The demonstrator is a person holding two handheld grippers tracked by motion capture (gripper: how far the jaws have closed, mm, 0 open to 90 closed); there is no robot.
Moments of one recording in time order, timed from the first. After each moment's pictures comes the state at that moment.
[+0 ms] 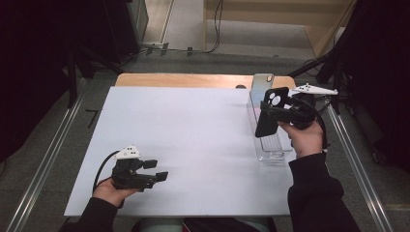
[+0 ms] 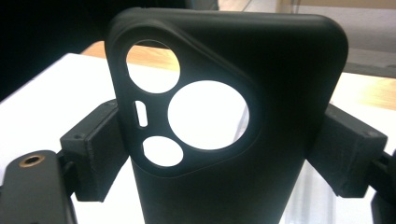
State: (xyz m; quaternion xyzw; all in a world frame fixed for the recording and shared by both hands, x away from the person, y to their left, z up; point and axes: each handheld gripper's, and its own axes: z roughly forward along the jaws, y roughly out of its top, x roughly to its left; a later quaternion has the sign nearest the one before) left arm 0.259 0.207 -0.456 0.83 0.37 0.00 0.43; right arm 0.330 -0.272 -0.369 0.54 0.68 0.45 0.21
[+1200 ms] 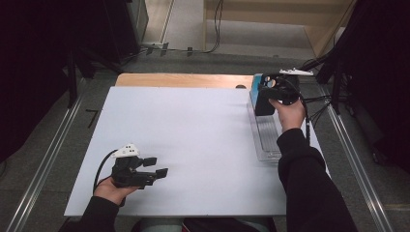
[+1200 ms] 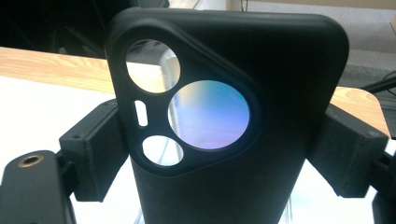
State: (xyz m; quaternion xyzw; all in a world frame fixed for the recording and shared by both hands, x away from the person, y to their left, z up) left arm 0.263 0.207 -0.455 0.82 0.38 0.01 0.44; right arm 0.441 -0.282 -0.417 0.59 0.65 0.40 0.26
